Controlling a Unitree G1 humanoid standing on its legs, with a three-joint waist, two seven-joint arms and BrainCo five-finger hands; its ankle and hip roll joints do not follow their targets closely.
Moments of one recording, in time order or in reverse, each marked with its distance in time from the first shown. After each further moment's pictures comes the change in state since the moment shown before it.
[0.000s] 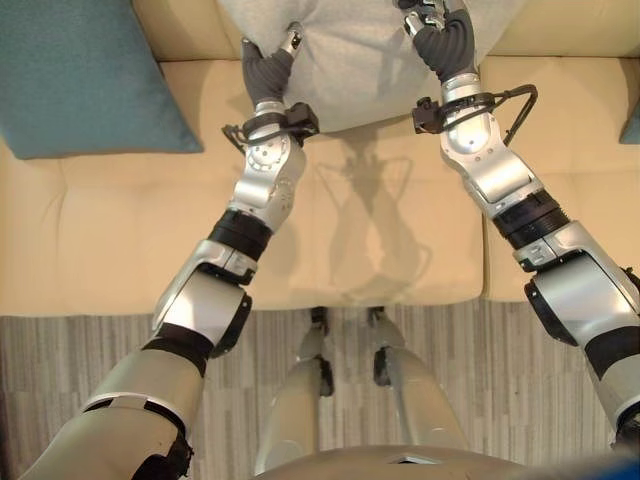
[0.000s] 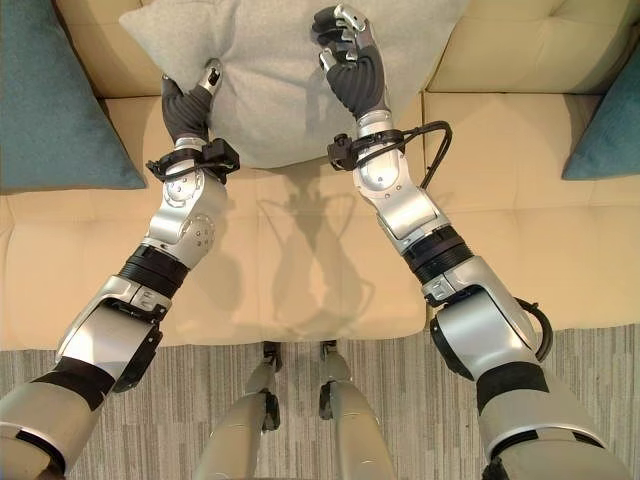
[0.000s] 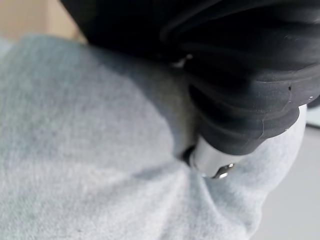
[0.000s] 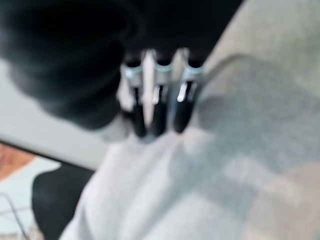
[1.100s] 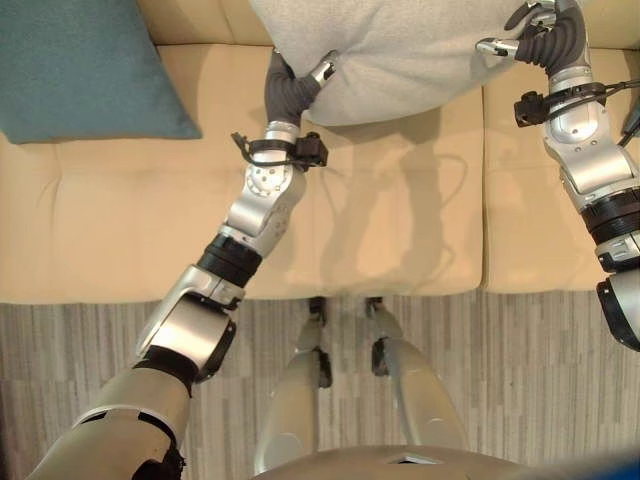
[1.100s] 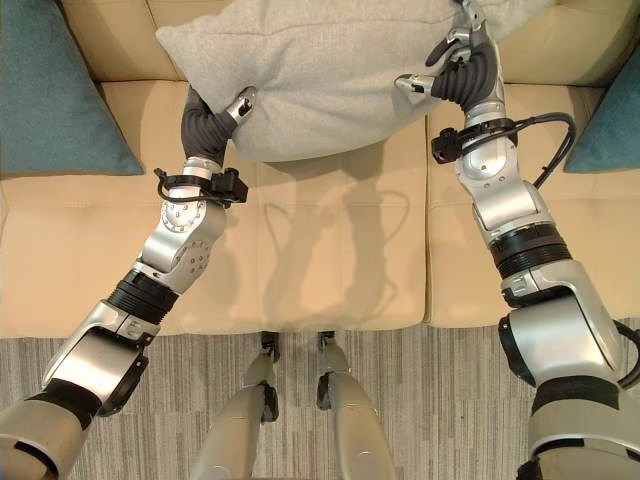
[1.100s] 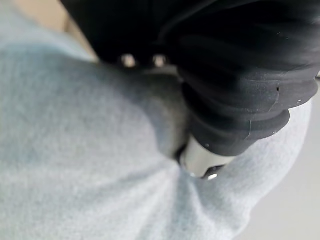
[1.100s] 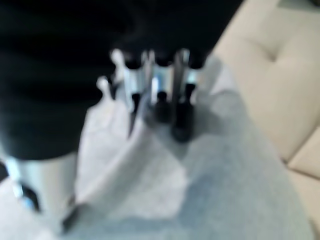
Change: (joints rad) left arm 0.153 0.056 -0.052 -0.258 0.041 0.044 -0.144; right arm 0.025 -0.278 -0.068 0.155 0.028 -0.006 0.136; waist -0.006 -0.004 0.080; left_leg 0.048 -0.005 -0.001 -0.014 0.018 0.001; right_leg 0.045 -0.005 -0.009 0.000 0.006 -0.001
